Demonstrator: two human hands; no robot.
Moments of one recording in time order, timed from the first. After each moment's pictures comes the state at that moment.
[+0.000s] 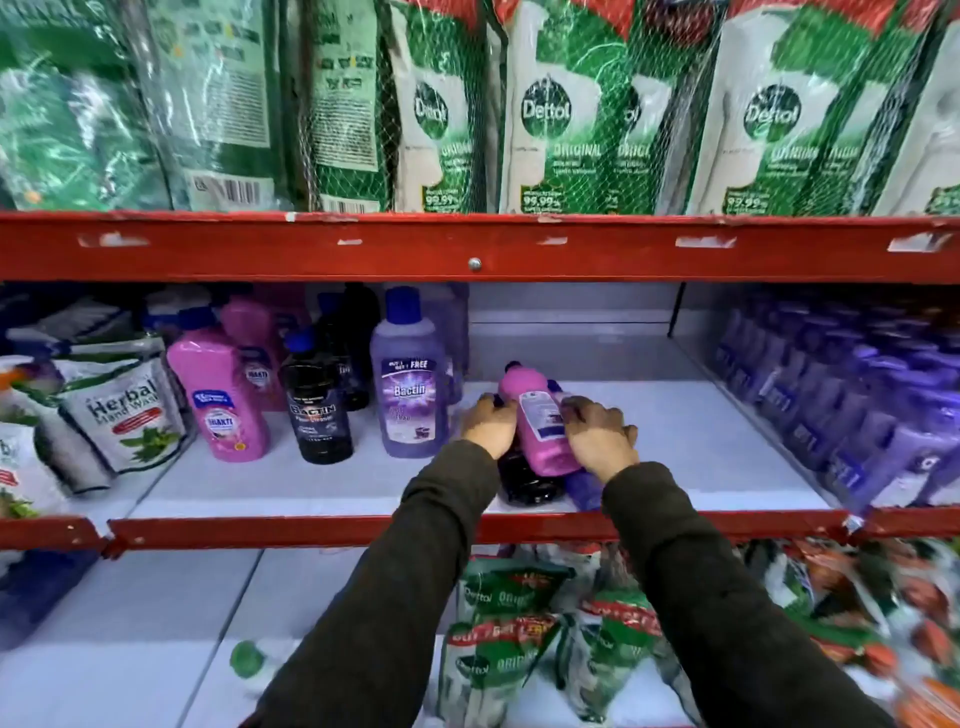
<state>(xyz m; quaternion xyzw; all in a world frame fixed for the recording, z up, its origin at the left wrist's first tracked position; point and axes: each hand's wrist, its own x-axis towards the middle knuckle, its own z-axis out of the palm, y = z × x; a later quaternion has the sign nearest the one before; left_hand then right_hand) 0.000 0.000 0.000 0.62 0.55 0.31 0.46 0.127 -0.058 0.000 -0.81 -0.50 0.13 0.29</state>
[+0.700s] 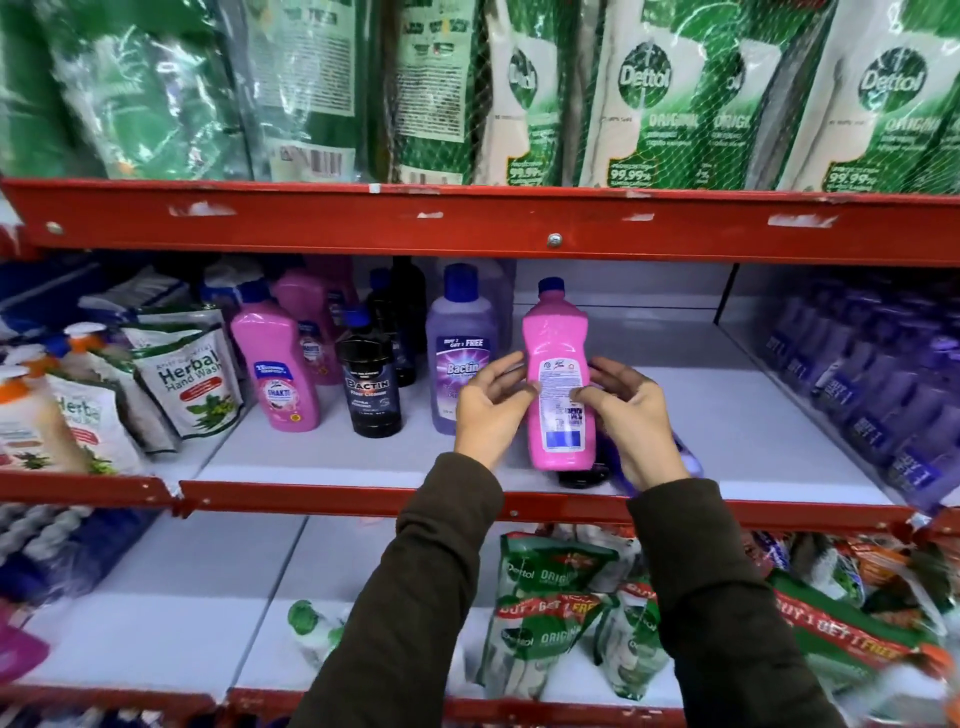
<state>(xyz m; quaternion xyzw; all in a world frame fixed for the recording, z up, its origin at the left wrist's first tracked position) -0.061 -0.029 0.007 0.51 0.37 0.51 0.58 0.081 -0.076 0.013 -0.55 -0.36 0.36 0.66</state>
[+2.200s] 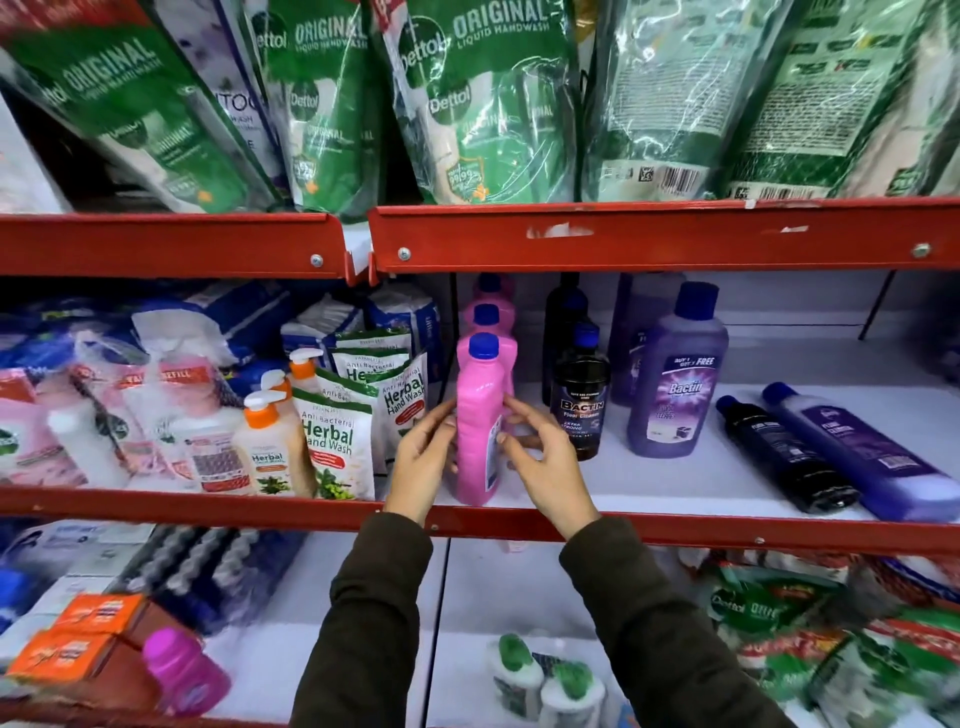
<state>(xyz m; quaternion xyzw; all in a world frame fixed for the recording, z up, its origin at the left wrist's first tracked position) -0.400 0.053 -0.031 0.54 0.39 0.54 0.52 -0.251 0.021 -0.037 -0.52 -0.55 0.30 0.57</state>
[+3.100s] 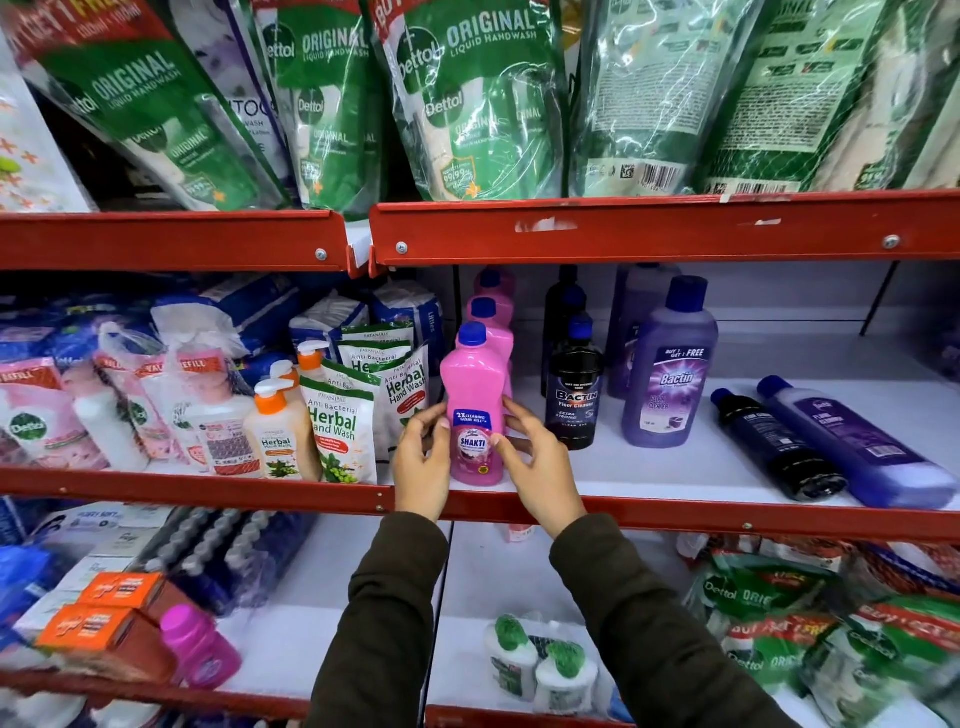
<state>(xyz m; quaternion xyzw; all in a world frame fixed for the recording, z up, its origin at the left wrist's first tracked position) -0.394 0.034 -0.047 0.53 0.44 0.58 0.43 -0.257 0.000 -0.045 -0.52 -0.56 0.31 0.56</state>
